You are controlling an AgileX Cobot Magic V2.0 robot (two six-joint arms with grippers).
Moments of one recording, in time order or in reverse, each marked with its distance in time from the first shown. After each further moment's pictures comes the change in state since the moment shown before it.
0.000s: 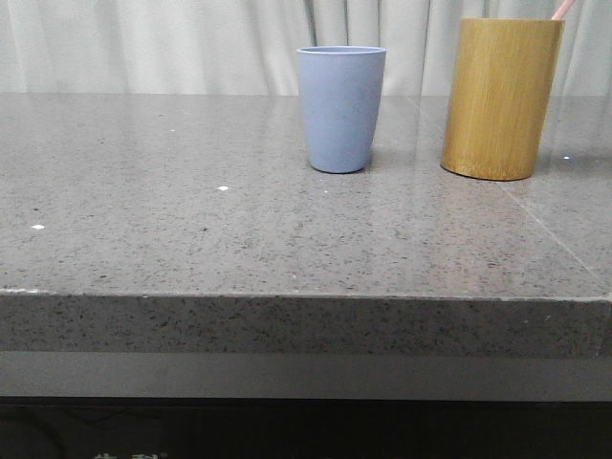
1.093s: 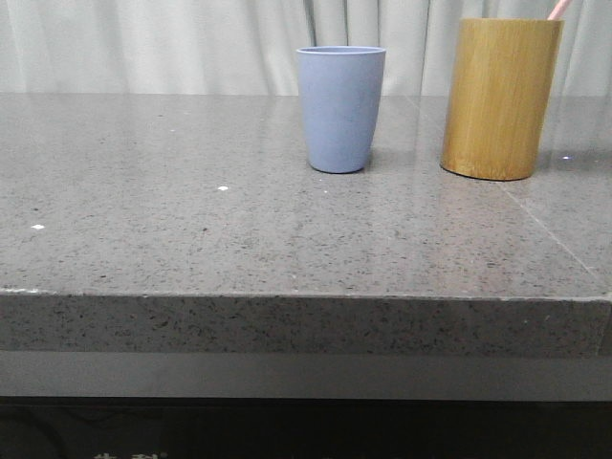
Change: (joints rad) left arm 0.000 0.000 0.000 0.000 -0.001 0.000; right arm 0.000 0.026 -0.033 0.058 0.009 -0.038
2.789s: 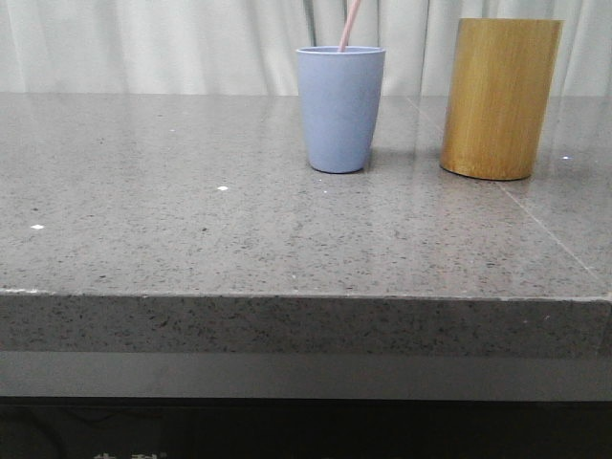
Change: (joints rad) left arm 0.000 0.000 0.000 0.000 -0.001 0.002; right arm 0.467 0.109 -0.344 -0.304 0.012 -0.004
